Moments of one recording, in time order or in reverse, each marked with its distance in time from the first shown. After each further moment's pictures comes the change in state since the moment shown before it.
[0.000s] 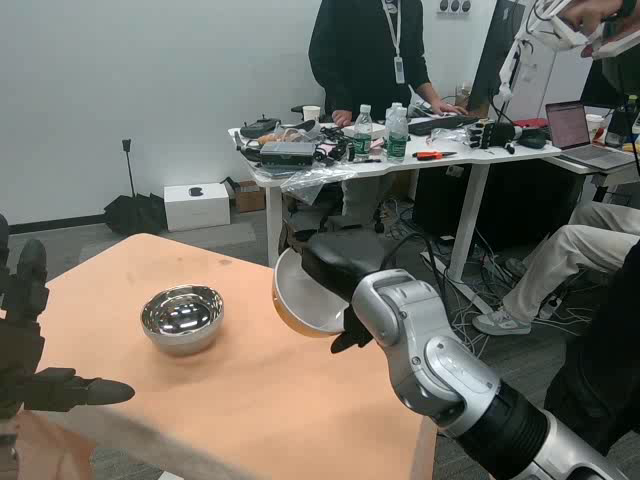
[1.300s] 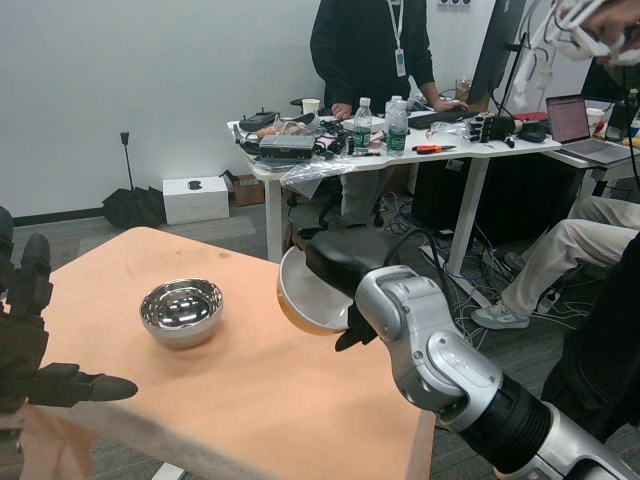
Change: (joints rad) left arm 0.000 0.000 -0.016 0.015 -0.001 -0.020 -0.004; right arm 0.001 -0.028 0.036 0.006 0.020 0.033 0.011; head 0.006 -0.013
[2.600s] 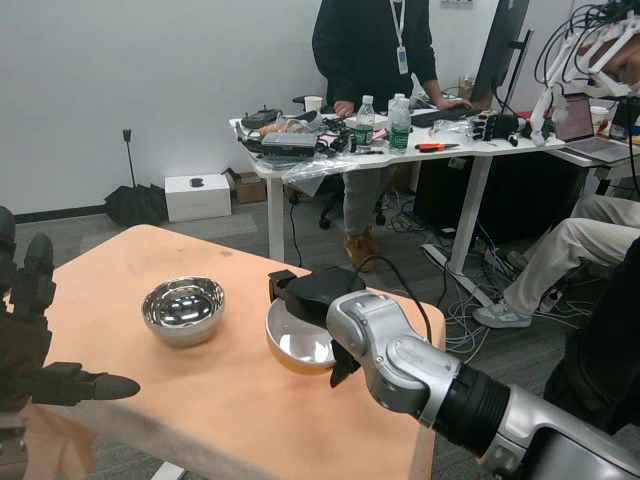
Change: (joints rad) left arm 0.000 -0.001 -0.007 0.010 -0.015 -0.014 -0.002; right arm -0.117 0.007 0.235 0.246 0.097 -0.004 0.001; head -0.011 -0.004
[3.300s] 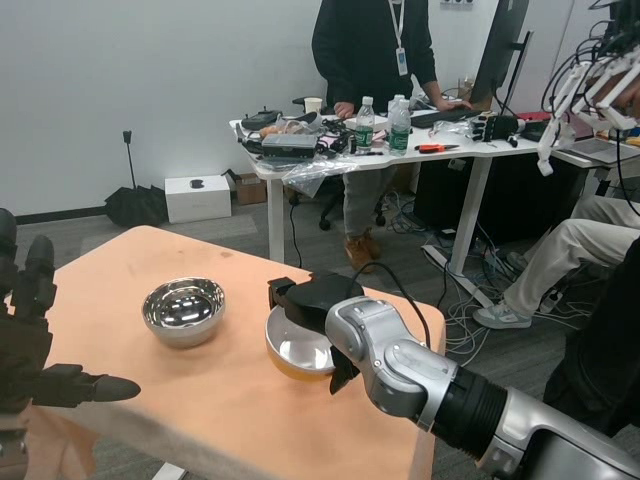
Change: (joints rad) left arm 0.000 0.000 -0.001 0.005 0.000 0.000 0.000; right arm -0.001 0.009 0.029 0.037 0.020 -0.012 -0.014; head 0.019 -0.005
